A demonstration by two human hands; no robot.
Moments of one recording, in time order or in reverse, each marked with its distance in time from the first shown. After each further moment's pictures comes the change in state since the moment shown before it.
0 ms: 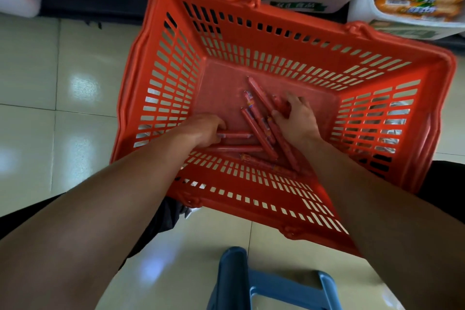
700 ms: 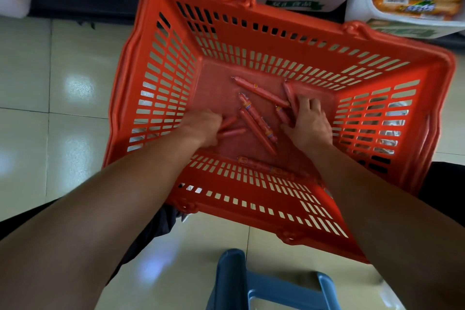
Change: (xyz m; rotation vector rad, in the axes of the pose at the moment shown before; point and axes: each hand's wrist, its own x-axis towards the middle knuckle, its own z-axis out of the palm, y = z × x) left_hand 0.019 0.005 0.004 0.303 0.116 0.019; right_hand -0.001 0.025 -0.011 -0.277 0.066 0.010
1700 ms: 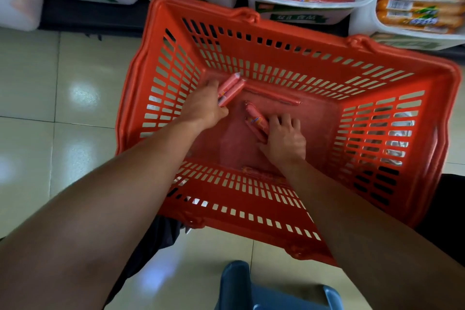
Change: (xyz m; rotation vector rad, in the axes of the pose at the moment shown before) left_hand 0.022 -0.018 -0.035 -0.504 0.401 -0.187; right_hand -0.016 -0.056 0.031 -0.148 -0.053 -0.086
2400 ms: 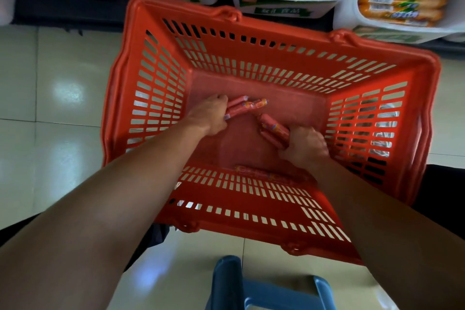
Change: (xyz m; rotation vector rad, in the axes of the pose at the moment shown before) left_hand 0.001 0.017 0.037 0.210 -0.239 0.178; right_hand -0.012 0.068 -0.025 -0.016 -0.183 0.094
